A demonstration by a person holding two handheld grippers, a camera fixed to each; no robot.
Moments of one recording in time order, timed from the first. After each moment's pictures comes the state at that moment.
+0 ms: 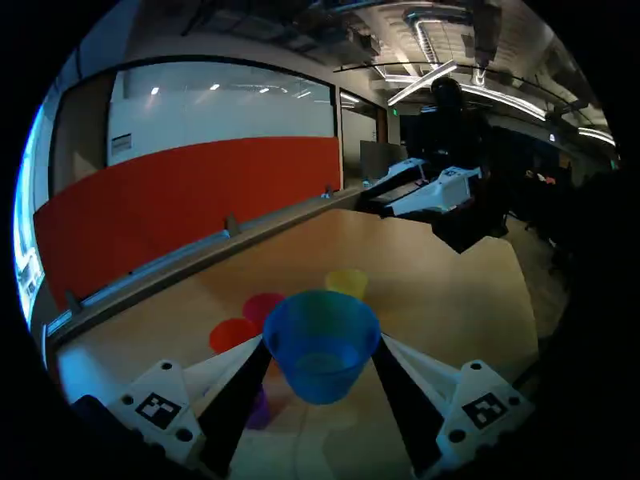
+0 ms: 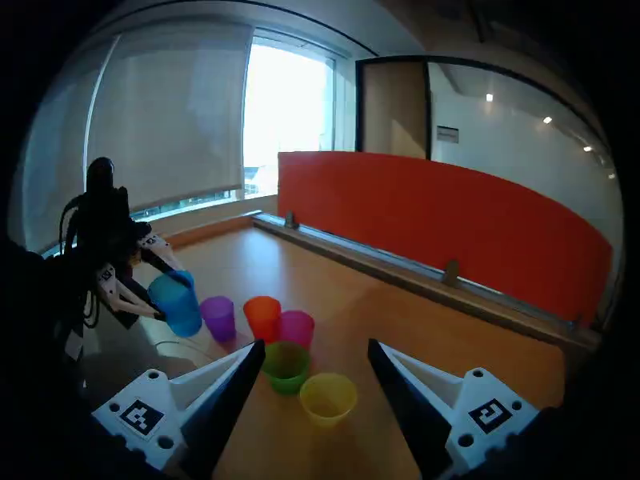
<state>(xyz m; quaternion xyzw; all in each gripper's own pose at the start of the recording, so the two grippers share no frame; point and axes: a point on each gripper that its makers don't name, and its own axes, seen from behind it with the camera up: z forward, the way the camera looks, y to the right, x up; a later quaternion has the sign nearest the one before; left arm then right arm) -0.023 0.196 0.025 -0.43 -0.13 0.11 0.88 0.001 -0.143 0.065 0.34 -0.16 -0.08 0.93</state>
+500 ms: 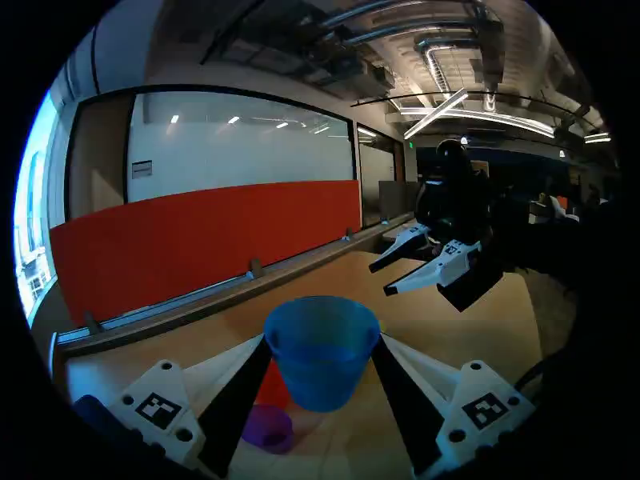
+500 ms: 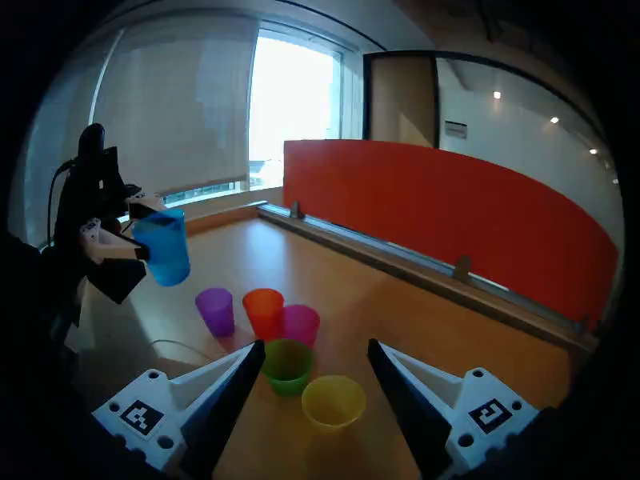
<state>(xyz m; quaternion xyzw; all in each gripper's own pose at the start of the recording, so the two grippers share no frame) 0.044 0.179 0.036 -0.40 -0.06 0.07 0.91 -0.025 -0.156 0.080 0.35 -0.17 -0.09 0.92</state>
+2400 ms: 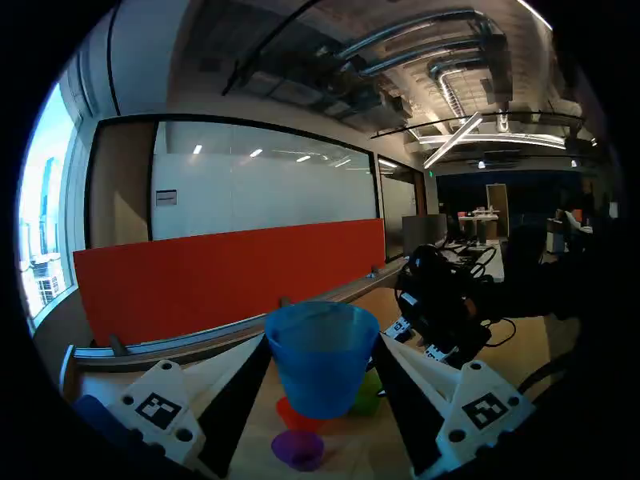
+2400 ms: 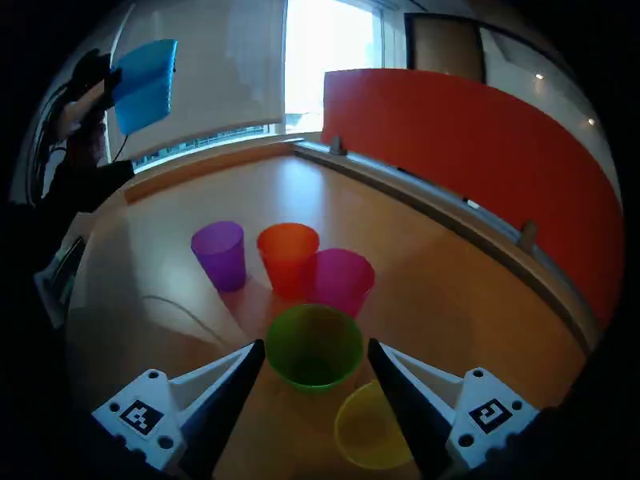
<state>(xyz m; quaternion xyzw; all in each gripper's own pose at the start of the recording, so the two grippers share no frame) 0.103 0.147 0.042 -0.36 0.01 0.05 0.93 -0.138 -0.212 0.109 0.41 -0.26 -0.15 0.86</state>
